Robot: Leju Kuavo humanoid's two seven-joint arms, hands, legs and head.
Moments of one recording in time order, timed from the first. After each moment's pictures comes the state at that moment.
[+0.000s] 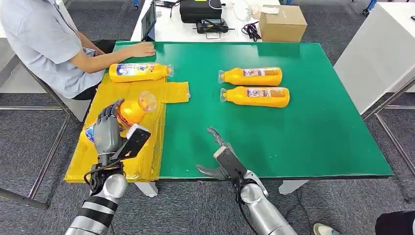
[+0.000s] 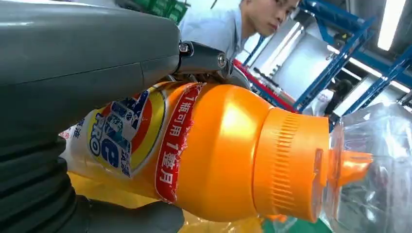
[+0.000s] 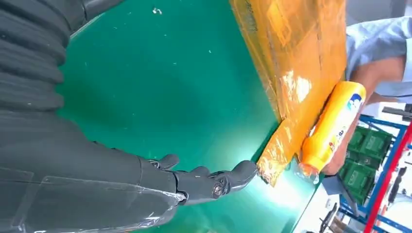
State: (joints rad) left arm -0.30 -0.10 -0.36 -1.21 -0.94 0.57 -0.23; right arm -0.28 0.12 0.39 -0.95 0.30 0.04 -0.50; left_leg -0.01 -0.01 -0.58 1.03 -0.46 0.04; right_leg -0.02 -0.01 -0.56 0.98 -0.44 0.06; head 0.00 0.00
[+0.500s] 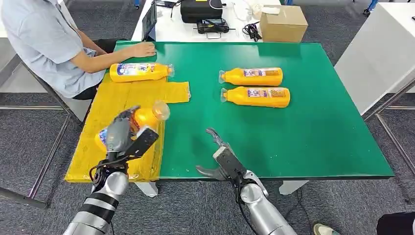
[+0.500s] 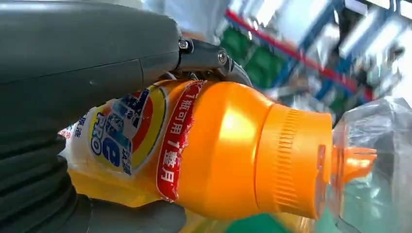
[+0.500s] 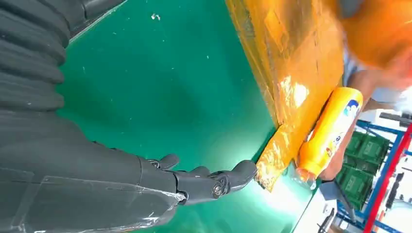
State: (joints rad) left arm -0.35 -0.09 -0.38 -1.10 -0.93 0.35 -0.24; right arm -0.28 0.12 0.39 -0.95 0.31 0.06 -0.50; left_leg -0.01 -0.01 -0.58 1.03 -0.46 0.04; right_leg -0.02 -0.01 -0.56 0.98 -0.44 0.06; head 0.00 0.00
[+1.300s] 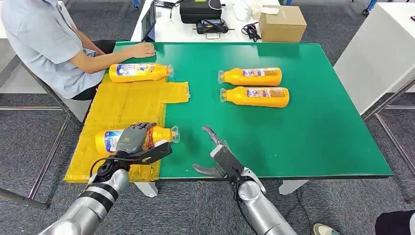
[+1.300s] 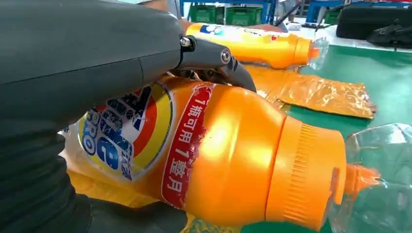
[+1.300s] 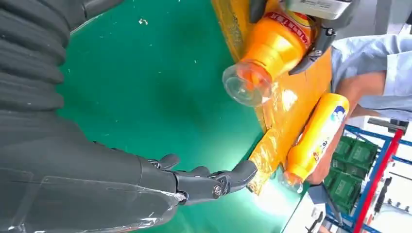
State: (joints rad) left arm -0.50 -0.02 -0.50 -0.76 -1.08 0.21 -0.20; right arm -0.30 0.13 0.39 -0.95 0.32 0.08 -0.50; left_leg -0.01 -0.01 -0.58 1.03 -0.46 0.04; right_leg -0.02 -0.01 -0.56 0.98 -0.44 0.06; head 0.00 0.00
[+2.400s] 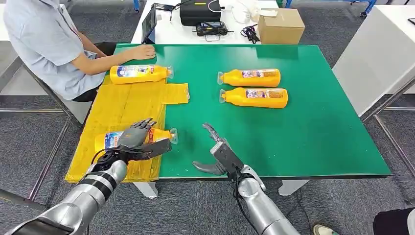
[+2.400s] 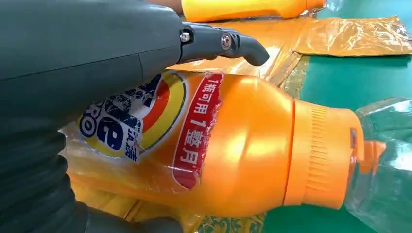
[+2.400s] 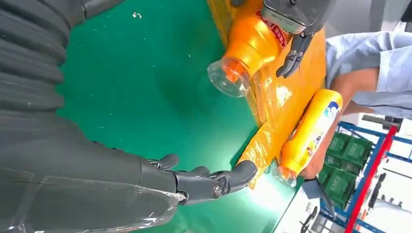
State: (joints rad) left arm -0.63 0.00 -0.55 -0.56 -1.06 0.05 -0.15; right arm -0.33 0.14 0.38 -0.92 0.32 0.08 -0.52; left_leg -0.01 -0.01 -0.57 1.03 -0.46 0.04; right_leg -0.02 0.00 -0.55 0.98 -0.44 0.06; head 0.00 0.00
